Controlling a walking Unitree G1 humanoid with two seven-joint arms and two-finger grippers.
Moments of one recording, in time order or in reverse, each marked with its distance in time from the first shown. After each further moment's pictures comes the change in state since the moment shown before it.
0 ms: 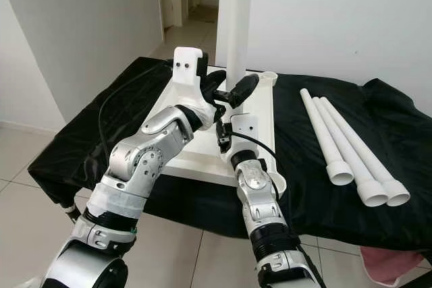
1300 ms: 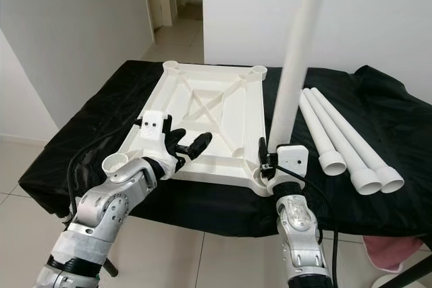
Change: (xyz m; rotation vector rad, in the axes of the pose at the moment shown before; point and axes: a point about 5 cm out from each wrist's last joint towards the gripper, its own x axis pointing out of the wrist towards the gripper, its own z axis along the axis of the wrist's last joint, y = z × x) left arm -0.081 0.049 -0.058 0.045 0.190 0.201; right arm -0.067 -0.056 -0.011 -0.108 -0.044 -0.045
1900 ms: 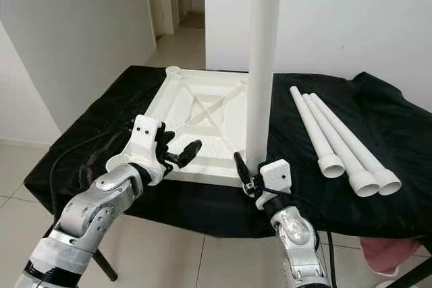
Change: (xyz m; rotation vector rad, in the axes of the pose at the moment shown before) left arm -0.014 0.006 -0.012 0.066 0.093 -0.001; right arm -0.014 0.015 -0.015 0.025 -0.019 0.242
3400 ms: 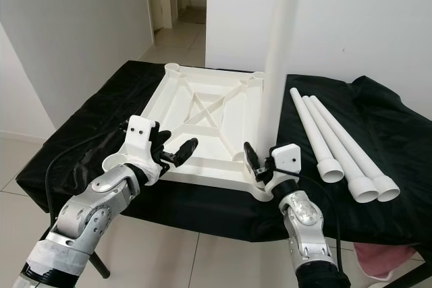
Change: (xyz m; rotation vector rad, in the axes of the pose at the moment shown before) left arm -0.004 0.009 0.002 0.000 -0.053 0.033; right arm 0.016 -0.021 0.000 -0.026 0.041 0.009
